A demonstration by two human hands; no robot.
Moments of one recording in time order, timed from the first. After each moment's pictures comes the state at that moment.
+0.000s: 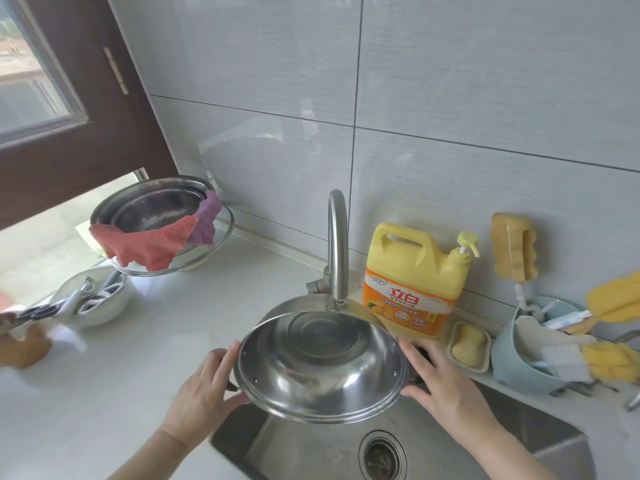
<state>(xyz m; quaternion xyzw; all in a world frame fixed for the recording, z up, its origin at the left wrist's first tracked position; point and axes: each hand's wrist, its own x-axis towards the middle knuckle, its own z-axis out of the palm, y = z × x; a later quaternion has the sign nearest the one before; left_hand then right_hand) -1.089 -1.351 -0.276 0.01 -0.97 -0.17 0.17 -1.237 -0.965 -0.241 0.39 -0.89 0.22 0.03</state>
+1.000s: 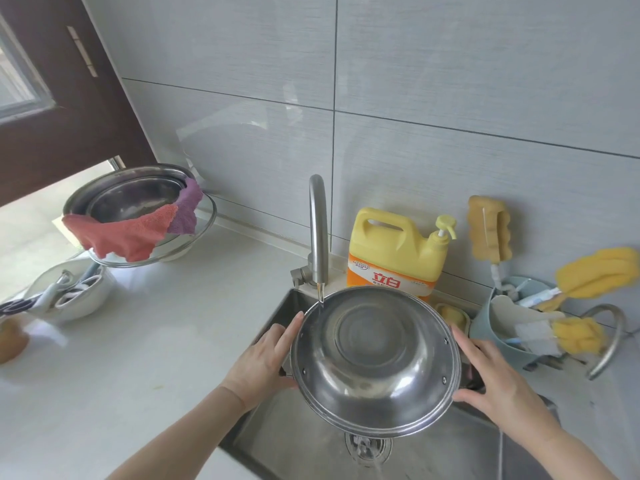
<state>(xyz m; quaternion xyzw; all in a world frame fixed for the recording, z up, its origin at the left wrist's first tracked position) -1.155 -1.273 -0.276 -0.08 -0.99 -0.14 0.02 -1.241 -0.870 -0.241 0.24 -0.94 0.22 -0.08</state>
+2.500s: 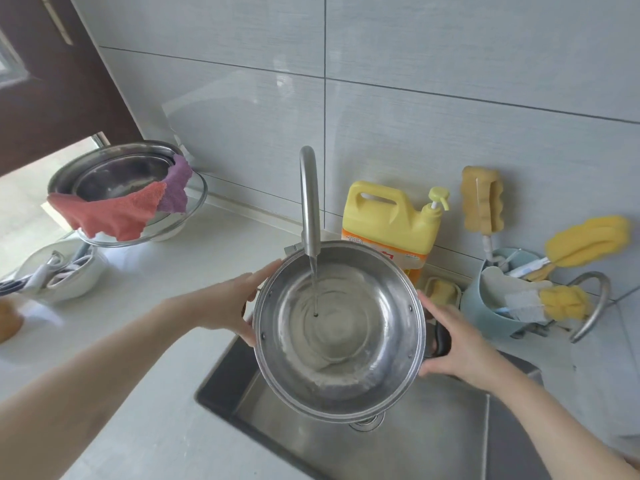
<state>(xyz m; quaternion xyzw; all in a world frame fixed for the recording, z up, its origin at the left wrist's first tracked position) -1.187 -1.322 -0.184 -0.05 -0.92 -0.29 -0.24 -1.241 -0.906 -0.222 0.24 -0.87 0.39 -0.19</state>
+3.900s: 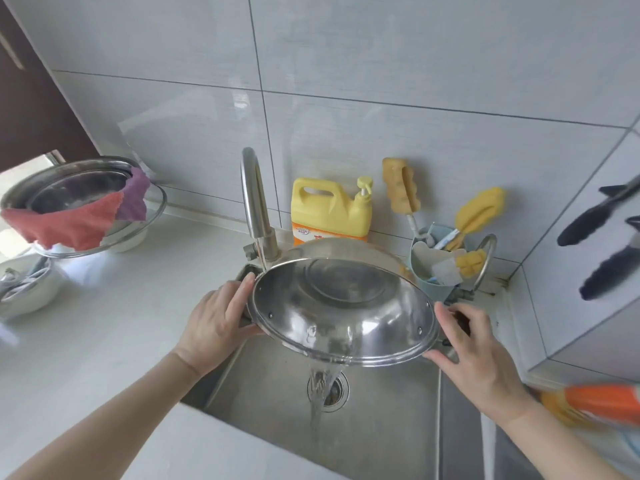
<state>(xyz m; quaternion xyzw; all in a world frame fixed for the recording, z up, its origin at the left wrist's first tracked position) -1.129 -1.224 -0.221 -0.17 -0.92 -0.04 0.35 -1.143 -0.819 -0.192 0.29 -0.92 0.19 0.19</state>
